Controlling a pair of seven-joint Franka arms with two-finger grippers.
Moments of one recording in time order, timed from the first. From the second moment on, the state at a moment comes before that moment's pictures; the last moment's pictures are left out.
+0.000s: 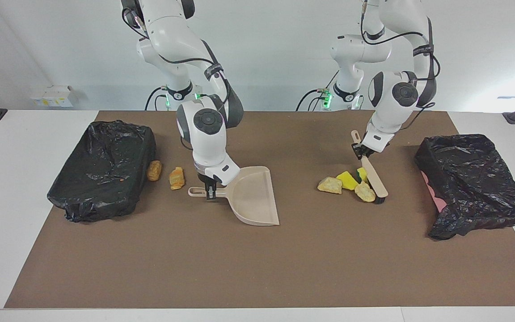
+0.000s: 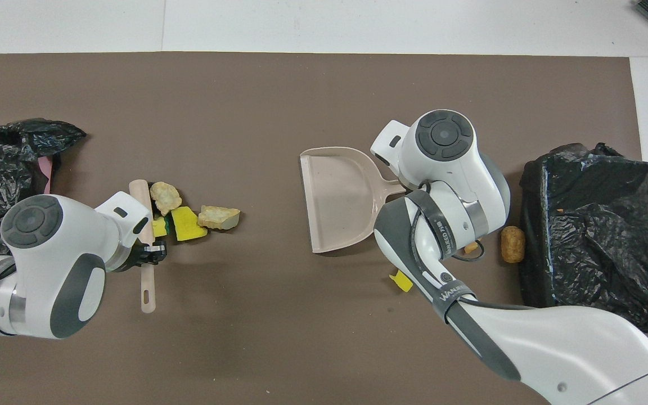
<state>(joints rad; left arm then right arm) -0.16 -0.05 -0.05 -2.34 0.00 2.18 -0.30 0.31 0.41 0.05 -1.73 -0.16 2.11 -1.24</state>
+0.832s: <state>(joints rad) -0.38 0.01 -0.06 -2.27 -0.16 2.20 -0.49 0.31 0.41 0.05 -1.73 -0.16 2.11 -1.24</state>
